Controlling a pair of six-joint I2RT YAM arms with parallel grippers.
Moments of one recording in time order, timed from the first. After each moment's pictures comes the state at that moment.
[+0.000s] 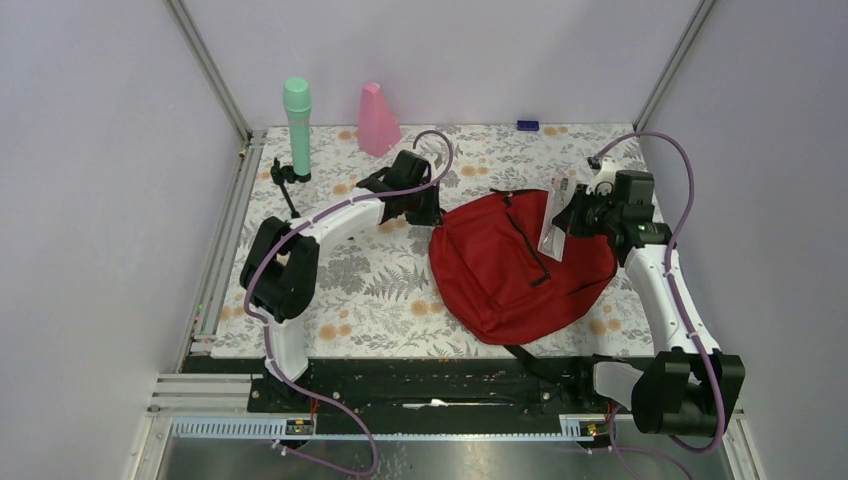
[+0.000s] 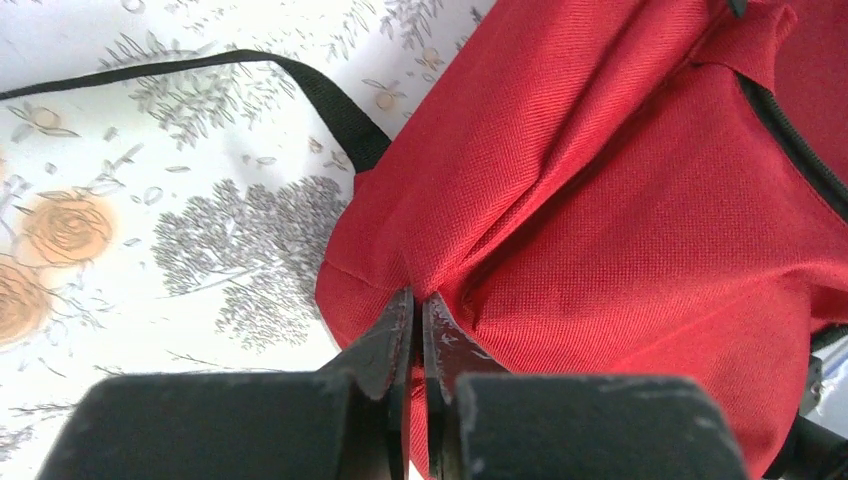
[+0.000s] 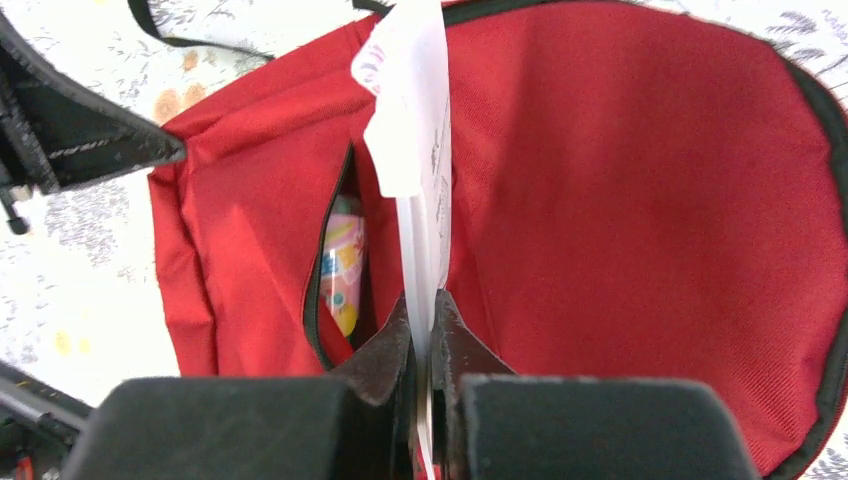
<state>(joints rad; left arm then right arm) -0.58 1.88 1.42 -0.37 0.22 -0.44 -0.06 1.17 0.95 -0.46 -0.41 0.11</state>
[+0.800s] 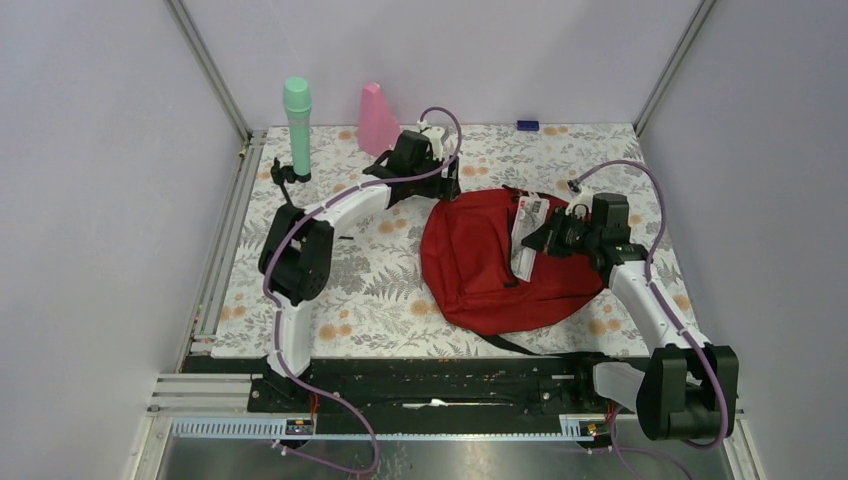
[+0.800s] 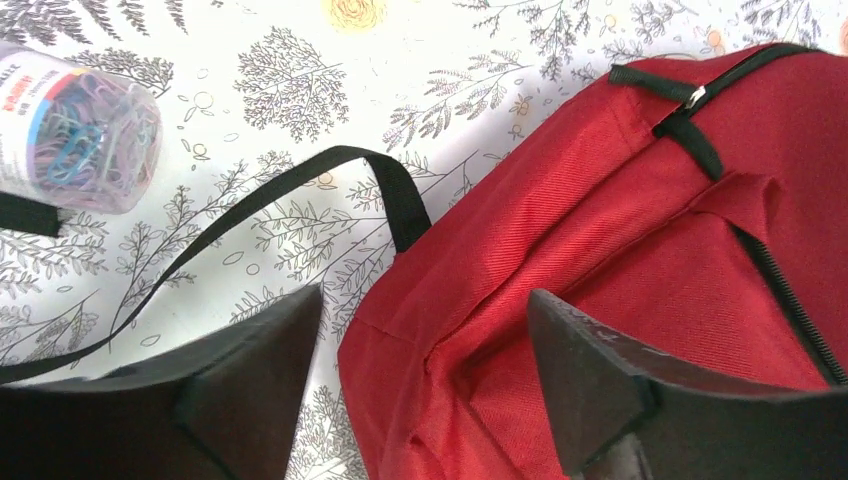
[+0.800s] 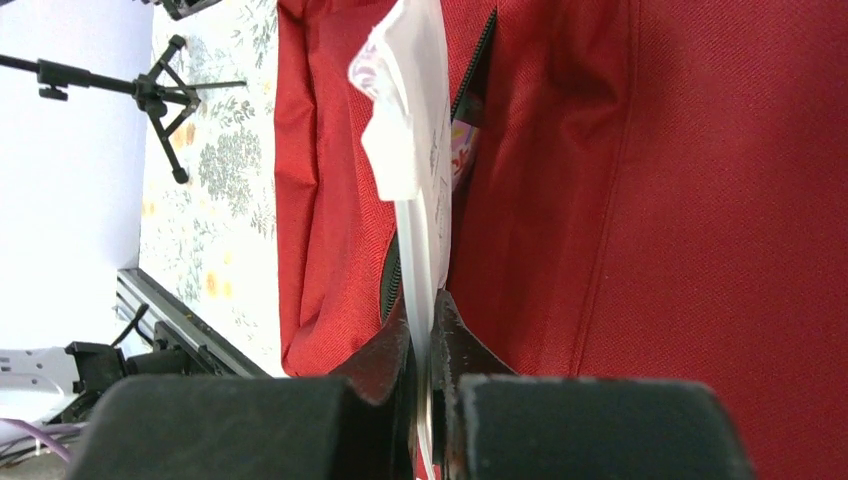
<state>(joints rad) -0.53 2.06 1.62 -0.21 0.20 -0.26 0.03 1.16 0.72 -0.25 -0.61 0.37</state>
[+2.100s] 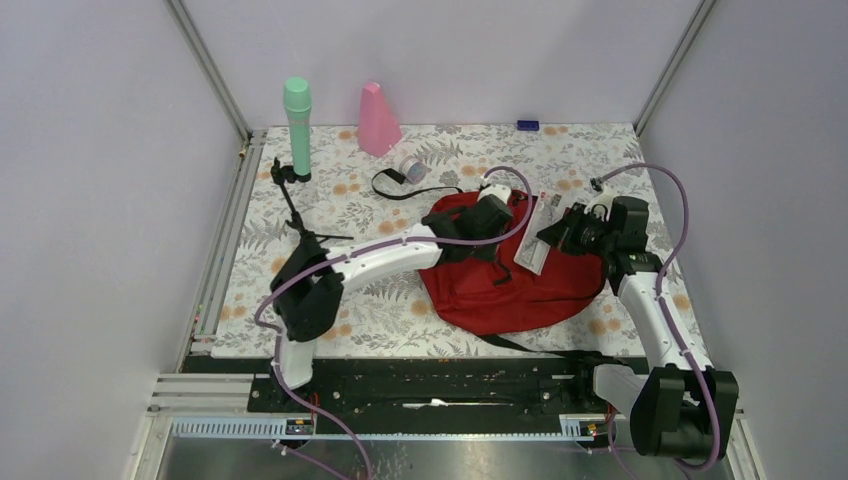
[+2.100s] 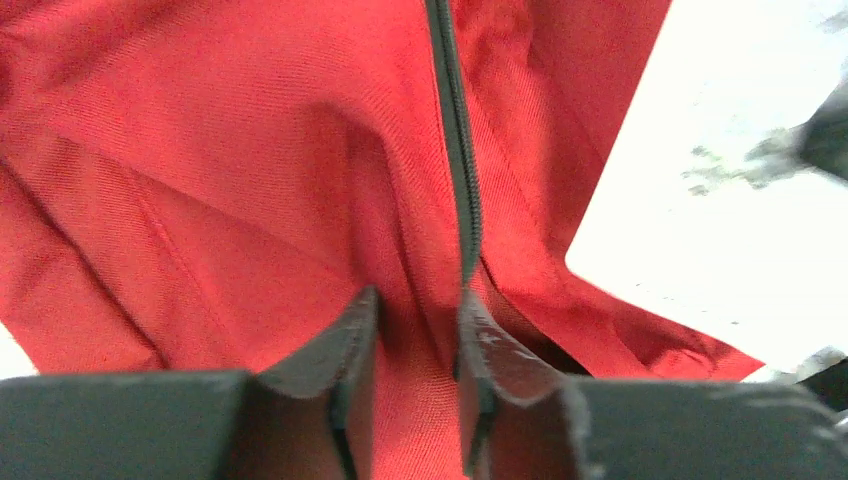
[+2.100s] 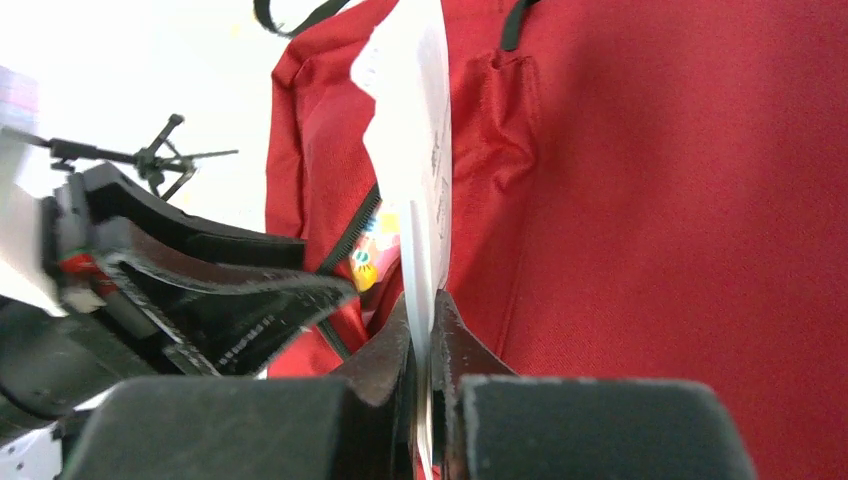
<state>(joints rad) -1.00 1.98 1.64 -0.51 -0.26 -0.52 -0.07 1.06 0.70 -0.22 -0.55 0.39</state>
